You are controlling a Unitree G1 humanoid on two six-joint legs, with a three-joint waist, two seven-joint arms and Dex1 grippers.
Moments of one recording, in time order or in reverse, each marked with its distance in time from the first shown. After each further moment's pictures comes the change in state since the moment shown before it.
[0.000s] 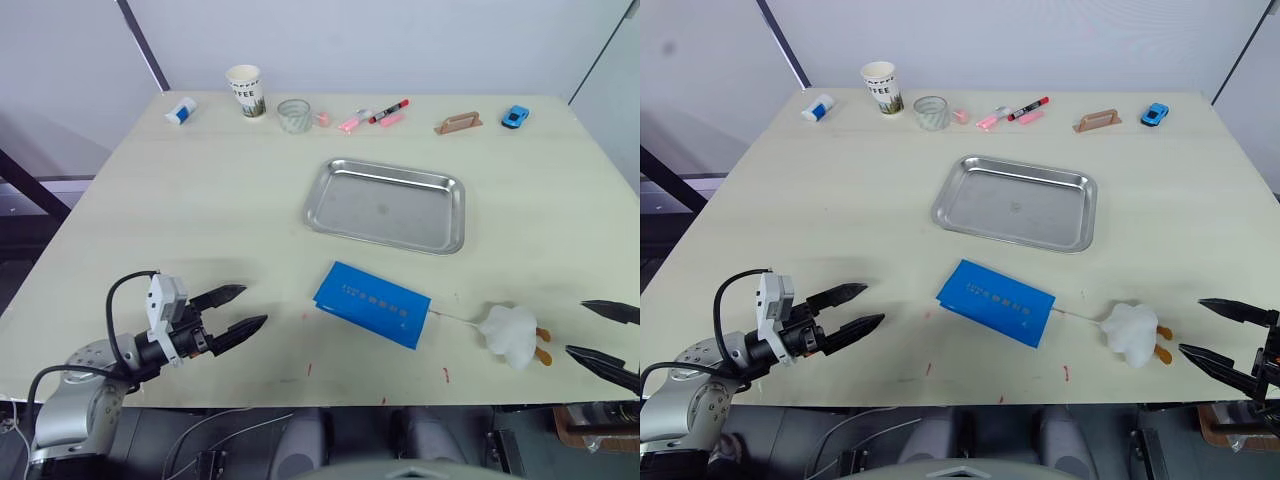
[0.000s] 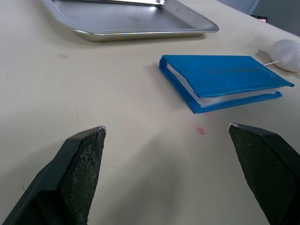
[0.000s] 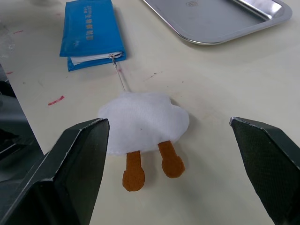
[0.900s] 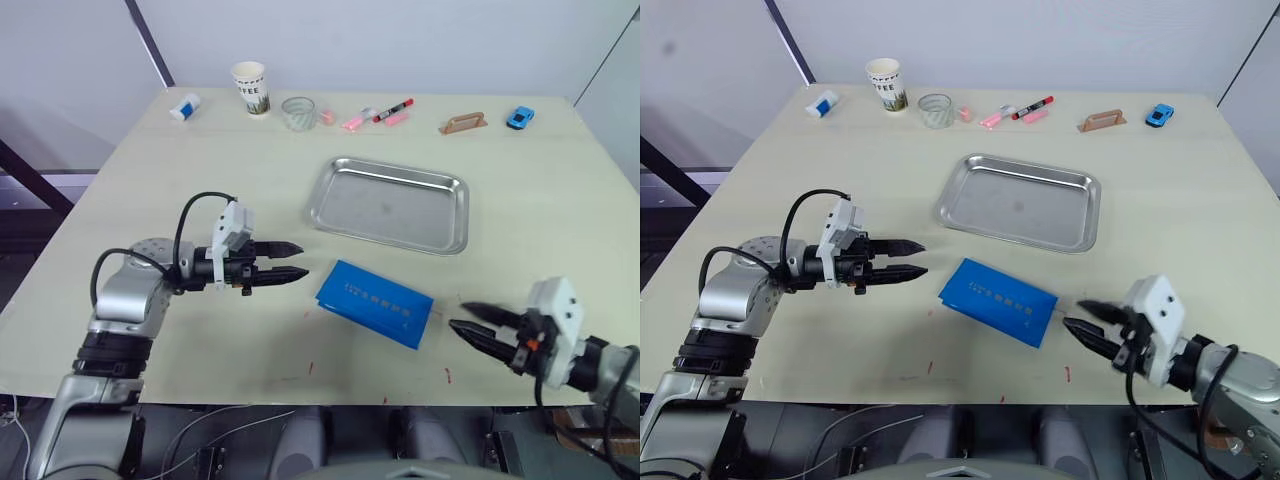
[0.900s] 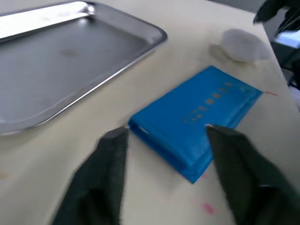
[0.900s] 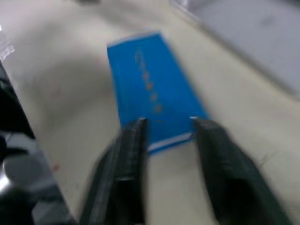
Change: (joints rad) left arm -0.627 0.088 -0.374 0.253 0.158 0.092 -0.238; right arm -0.046 0.056 0.423 -0.784 0.104 0.618 -0.803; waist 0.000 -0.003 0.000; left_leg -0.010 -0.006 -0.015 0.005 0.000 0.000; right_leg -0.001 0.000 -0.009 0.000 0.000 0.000
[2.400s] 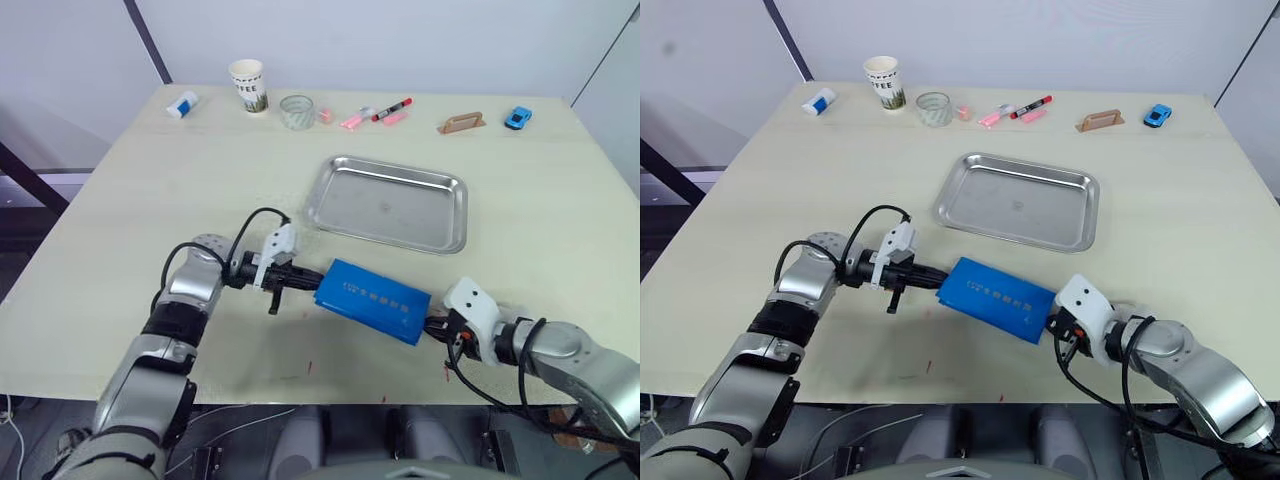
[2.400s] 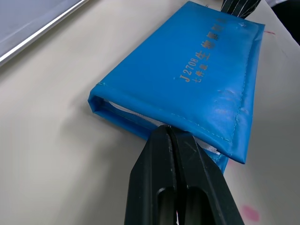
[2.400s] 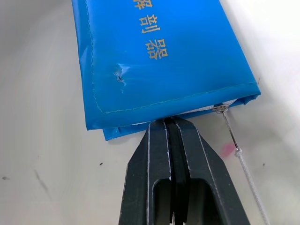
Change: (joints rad) left arm -0.143 -0.181 -0.133 0.344 0.249 -0.252 -0.124; right arm -0.381 0.015 0.409 0.162 -0.274 0.223 -0.045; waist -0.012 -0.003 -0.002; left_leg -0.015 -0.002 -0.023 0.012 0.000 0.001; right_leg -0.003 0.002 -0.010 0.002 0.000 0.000
